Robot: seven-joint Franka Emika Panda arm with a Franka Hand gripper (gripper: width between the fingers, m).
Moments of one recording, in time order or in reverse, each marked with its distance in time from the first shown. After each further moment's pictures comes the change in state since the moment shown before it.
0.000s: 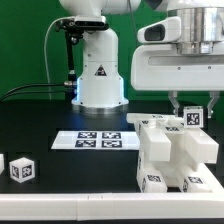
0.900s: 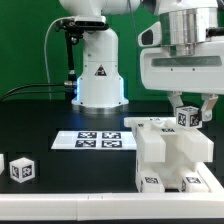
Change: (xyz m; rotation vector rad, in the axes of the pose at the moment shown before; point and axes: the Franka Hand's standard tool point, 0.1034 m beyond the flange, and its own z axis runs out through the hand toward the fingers) arm 0.002 0.002 0.001 0.061 -0.025 0.605
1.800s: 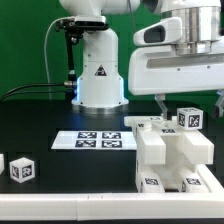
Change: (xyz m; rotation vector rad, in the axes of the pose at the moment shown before) arm 0.006 0.000 0.000 -0.033 0.021 -0.996
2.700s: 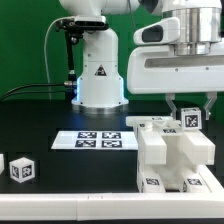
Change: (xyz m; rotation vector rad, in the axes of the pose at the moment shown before) arm 0.003 -0.007 0.000 -0.008 0.033 0.442
